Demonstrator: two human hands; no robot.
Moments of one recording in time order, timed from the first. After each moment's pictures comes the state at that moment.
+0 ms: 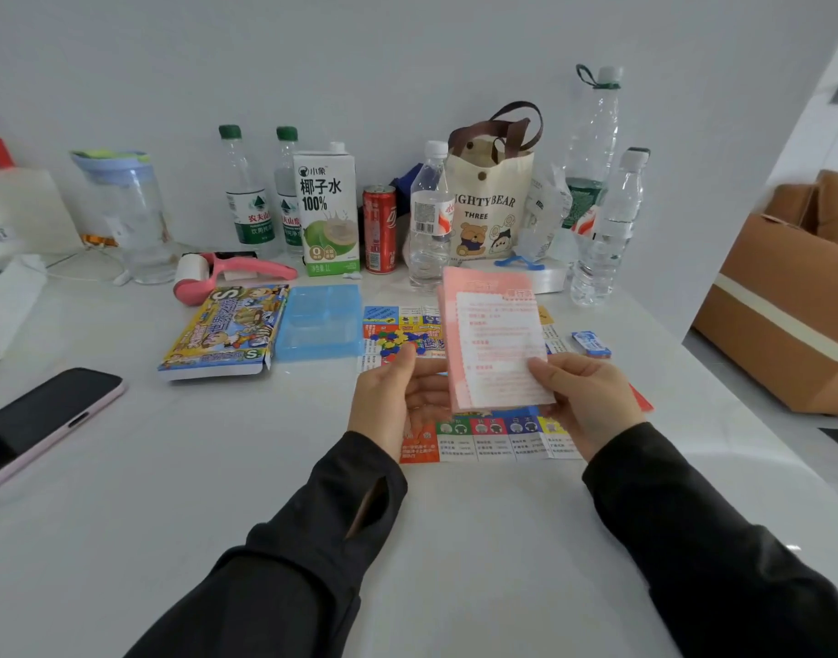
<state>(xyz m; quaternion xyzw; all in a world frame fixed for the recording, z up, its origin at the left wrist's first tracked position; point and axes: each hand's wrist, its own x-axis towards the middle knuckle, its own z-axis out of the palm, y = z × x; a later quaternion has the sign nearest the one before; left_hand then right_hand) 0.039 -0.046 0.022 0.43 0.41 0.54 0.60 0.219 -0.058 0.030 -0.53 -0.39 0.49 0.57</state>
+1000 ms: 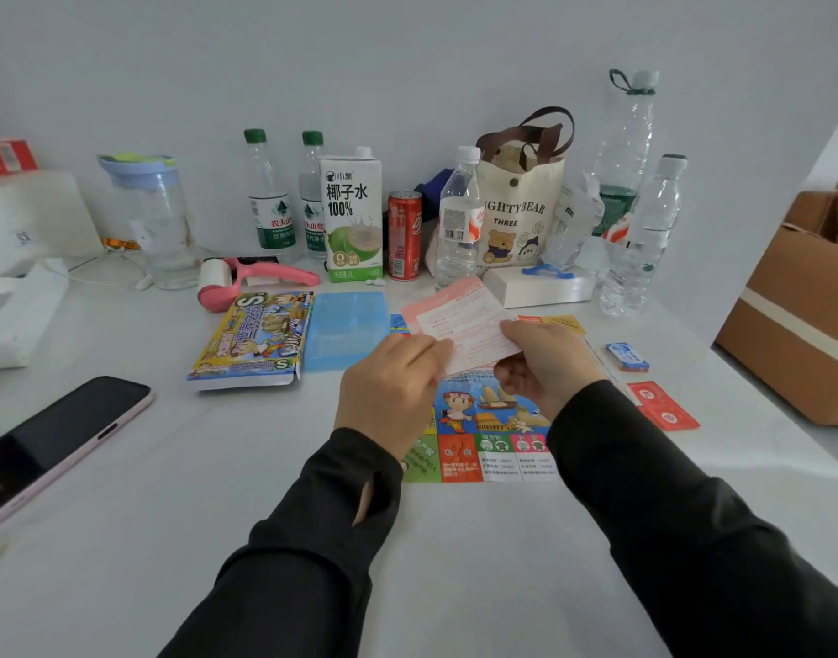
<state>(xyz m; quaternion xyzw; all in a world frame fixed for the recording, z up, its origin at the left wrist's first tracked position) -0.009 -0.006 0.011 0.79 0.39 0.44 -0.18 0.148 -0.013 0.063 -0.57 -0.39 0.50 0.52</state>
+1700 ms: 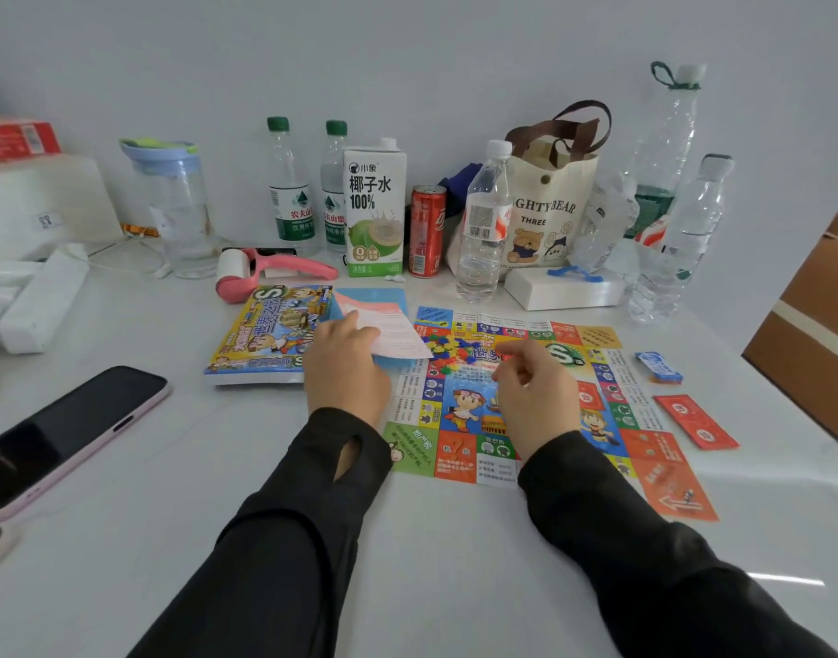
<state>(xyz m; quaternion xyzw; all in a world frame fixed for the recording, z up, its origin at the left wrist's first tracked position) -0.049 0.031 0.008 0.67 0.67 0.31 -0.04 0.122 -0.010 0.014 -0.64 -0.58 0.15 0.48</state>
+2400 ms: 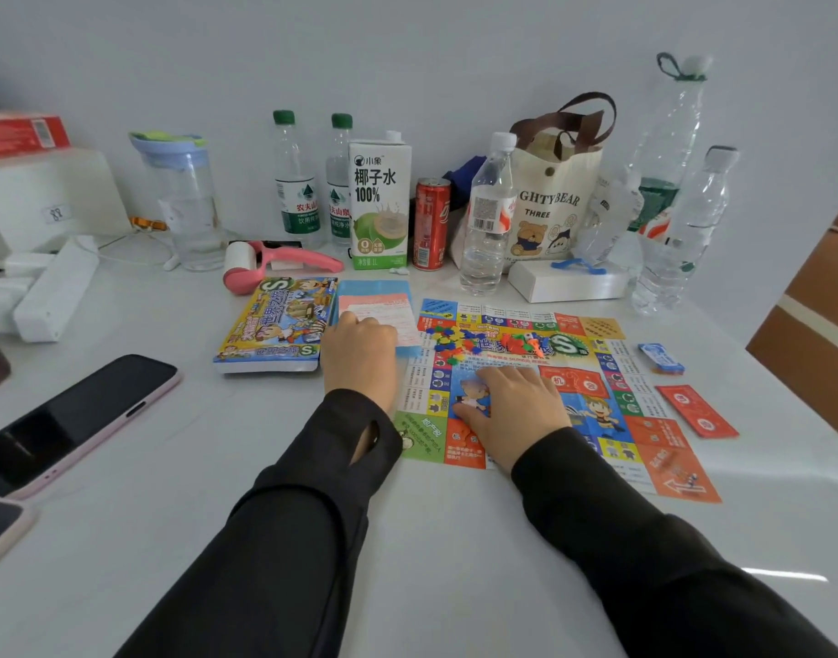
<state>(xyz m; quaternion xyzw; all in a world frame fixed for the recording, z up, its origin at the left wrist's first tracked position) -0.045 0.042 0.007 0.71 0.67 0.19 -0.12 0.115 -0.019 0.014 -0.69 -0.72 0.05 0.06</state>
